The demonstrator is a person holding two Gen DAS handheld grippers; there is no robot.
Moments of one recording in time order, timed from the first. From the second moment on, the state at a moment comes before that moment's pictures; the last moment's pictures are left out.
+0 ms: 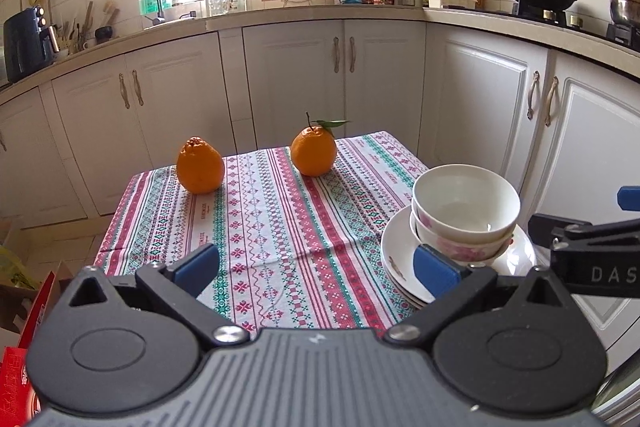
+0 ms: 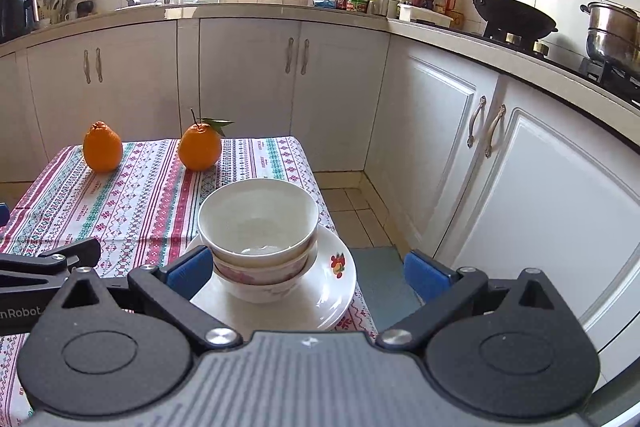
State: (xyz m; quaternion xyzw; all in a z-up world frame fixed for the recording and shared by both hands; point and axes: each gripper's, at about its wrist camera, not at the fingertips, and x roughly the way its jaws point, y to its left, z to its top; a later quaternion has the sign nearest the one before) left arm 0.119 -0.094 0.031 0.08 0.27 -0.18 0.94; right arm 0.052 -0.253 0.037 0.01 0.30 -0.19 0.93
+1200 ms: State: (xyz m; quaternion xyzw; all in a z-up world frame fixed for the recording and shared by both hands) left arm 0.122 -0.095 0.031 0.08 0.27 -0.17 0.94; right arm 0.055 -0.247 0.038 0.00 0.30 -0.19 0.94
